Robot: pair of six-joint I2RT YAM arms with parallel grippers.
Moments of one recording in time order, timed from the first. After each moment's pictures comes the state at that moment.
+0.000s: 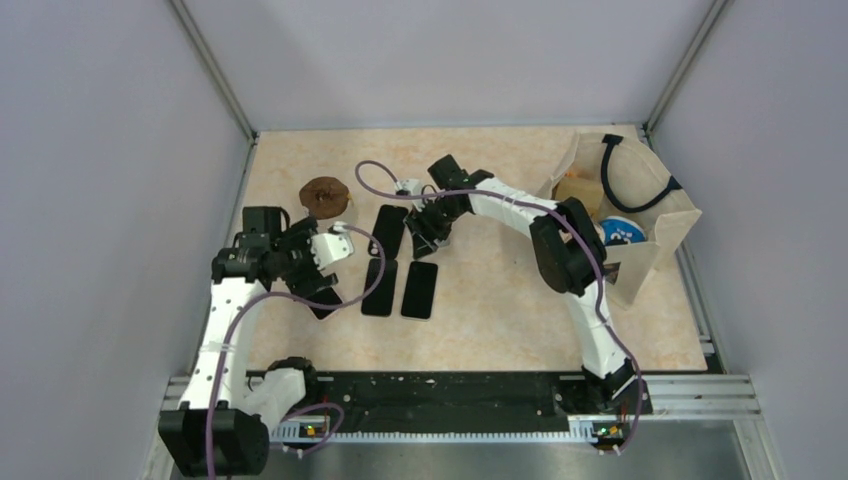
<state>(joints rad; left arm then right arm) 0.03 0.97 0.95 -0.94 0.34 1.11 0.66 2.25 1.79 -0.64 -0.66 -0.29</state>
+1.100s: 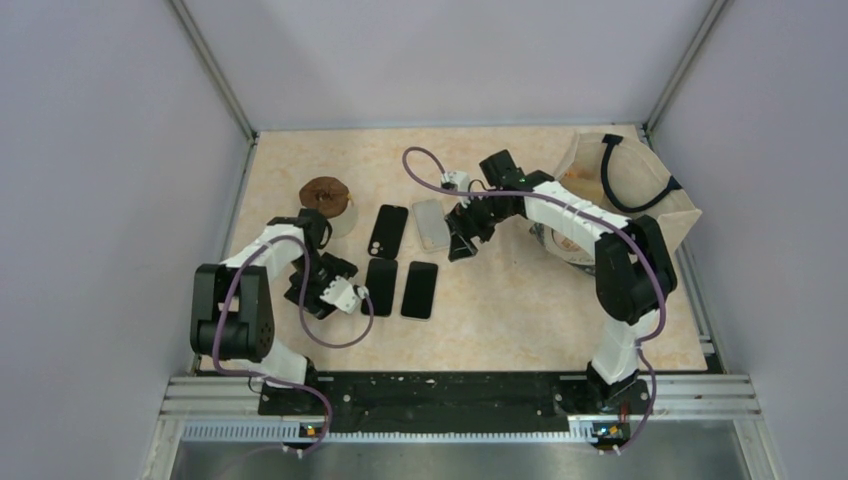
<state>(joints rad) -0.06 1.53 0.89 -0.99 0.13 2.07 0.52 1.84 1.41 -0.65 -0.66 -0.30</state>
